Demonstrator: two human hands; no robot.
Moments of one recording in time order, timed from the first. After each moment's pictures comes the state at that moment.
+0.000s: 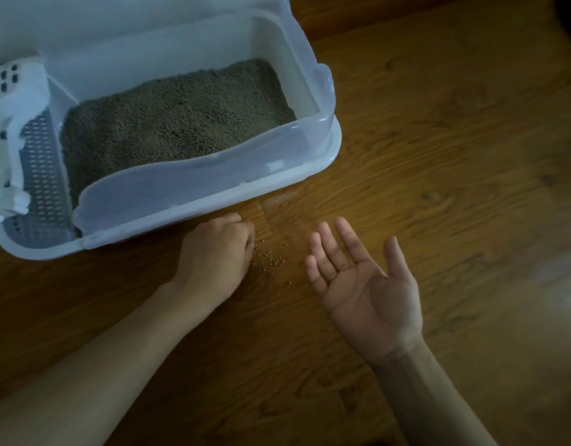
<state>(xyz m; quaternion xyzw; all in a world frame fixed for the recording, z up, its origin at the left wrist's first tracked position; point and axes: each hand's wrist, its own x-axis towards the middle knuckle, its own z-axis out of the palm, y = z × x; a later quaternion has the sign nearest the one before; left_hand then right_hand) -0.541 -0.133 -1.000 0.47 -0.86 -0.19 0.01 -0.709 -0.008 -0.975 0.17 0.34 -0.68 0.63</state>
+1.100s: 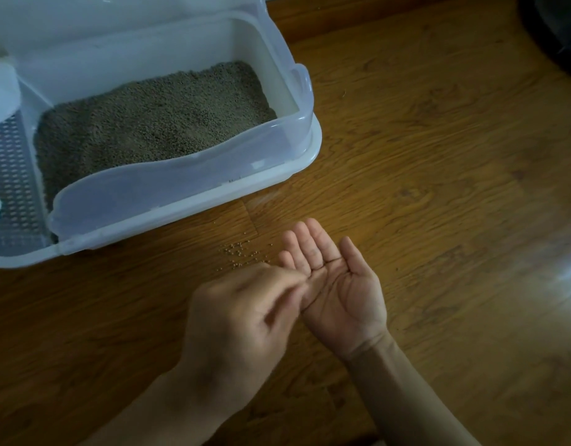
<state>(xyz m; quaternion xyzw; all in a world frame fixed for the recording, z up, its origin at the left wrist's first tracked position) -0.550 -0.050 -0.941 0.33 -0.84 -0.31 0.29 -0.697 -0.009 -1.011 0.11 0.19 -0.67 0.71</state>
